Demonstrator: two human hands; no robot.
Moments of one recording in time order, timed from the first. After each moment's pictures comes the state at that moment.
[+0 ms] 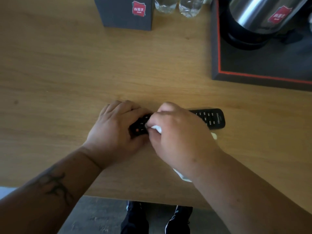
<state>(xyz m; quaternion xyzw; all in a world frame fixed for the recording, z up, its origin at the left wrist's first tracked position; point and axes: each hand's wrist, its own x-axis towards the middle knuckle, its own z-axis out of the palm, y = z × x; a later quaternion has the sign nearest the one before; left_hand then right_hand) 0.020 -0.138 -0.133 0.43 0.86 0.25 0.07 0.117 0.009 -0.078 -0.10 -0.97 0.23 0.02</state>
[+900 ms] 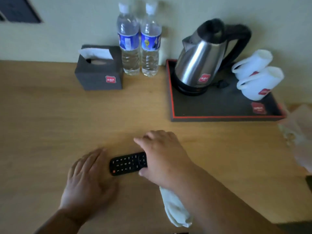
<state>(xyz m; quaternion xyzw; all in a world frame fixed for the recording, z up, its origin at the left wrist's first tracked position) 0.030 -0.159 -0.123 0.34 0.92 0.16 0.09 0.112 0.060 -0.036 -0.09 -0.98 0.12 -0.10</state>
